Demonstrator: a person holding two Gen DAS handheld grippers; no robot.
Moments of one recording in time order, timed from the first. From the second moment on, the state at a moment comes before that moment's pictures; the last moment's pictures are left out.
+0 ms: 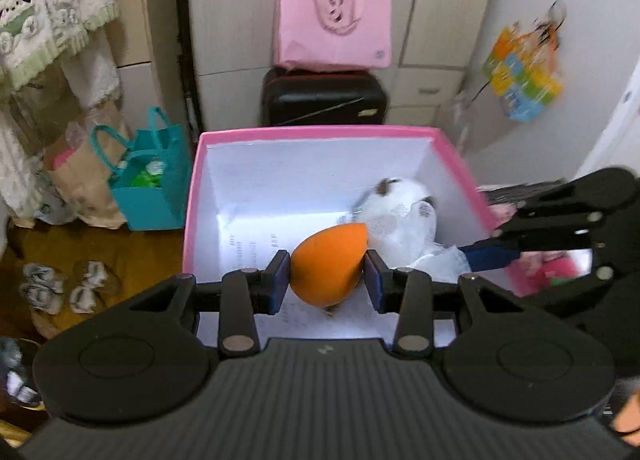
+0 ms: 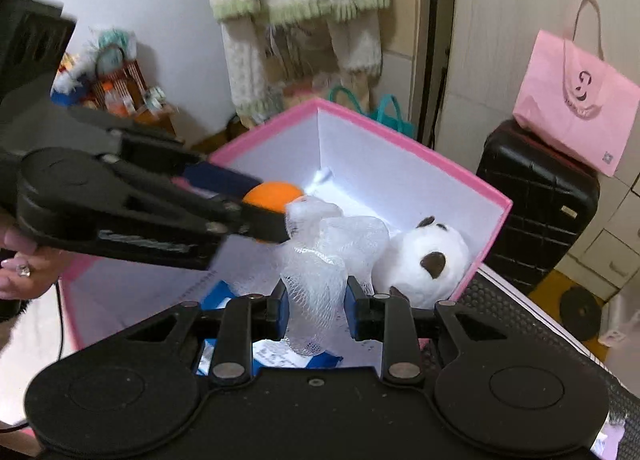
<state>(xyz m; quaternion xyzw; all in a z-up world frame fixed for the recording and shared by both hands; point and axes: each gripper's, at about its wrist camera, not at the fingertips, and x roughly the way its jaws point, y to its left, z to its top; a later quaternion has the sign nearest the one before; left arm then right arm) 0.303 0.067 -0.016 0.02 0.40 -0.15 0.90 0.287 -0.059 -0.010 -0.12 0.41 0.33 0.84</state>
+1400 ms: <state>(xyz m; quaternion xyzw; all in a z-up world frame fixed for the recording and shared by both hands) 0.107 0.007 0.089 0.06 0.33 -0.29 0.90 0.089 -0.207 0.096 -0.09 0.27 0.33 0.90</state>
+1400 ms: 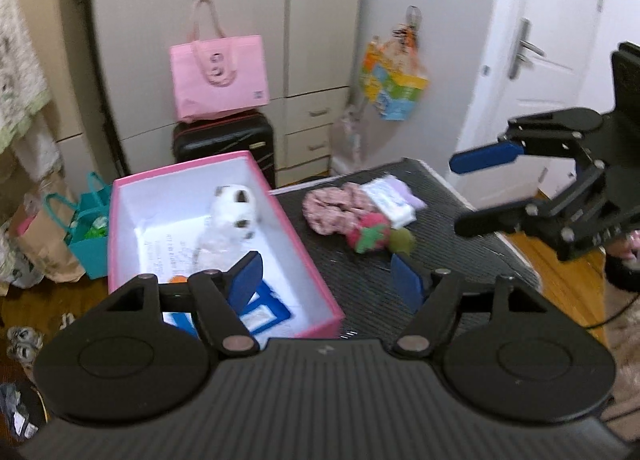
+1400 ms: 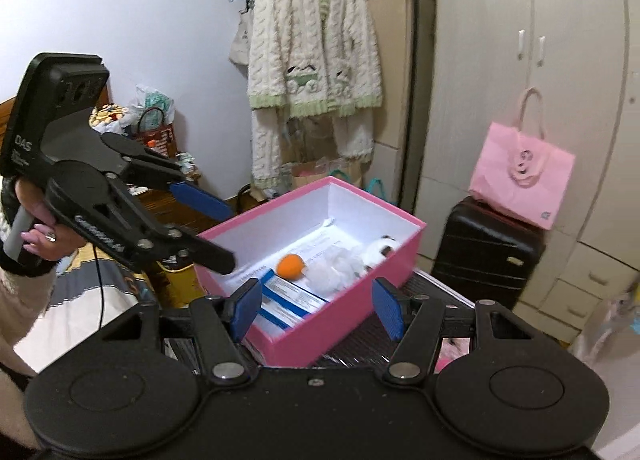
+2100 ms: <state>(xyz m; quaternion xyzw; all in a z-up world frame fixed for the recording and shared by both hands) 0.092 -0.090 0.043 0.08 0.35 -0.35 0.86 0.057 -0.303 0.027 -0.04 0.29 0.29 0.91</state>
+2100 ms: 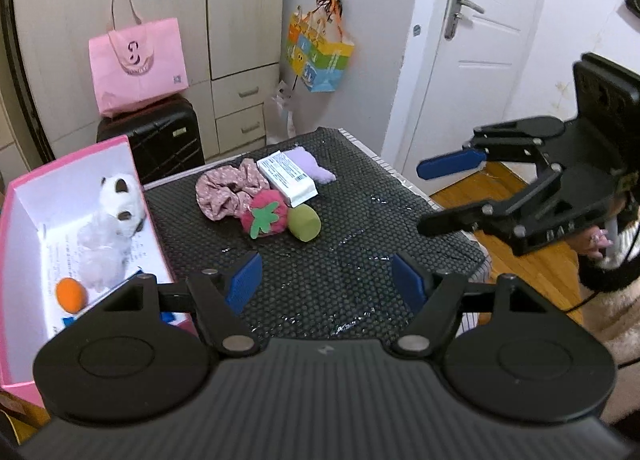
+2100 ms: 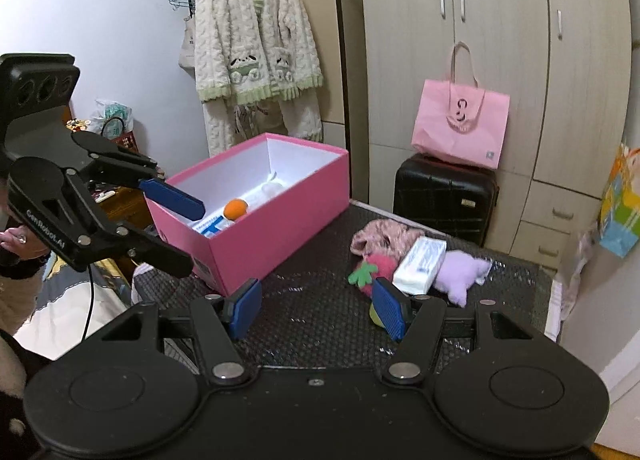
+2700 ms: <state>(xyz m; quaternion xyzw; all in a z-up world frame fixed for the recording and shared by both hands) 0.144 -0.128 -0.039 0.00 0.35 -0.30 0.89 0.096 -0.303 -0.073 -0.06 0.27 0.25 0.93</state>
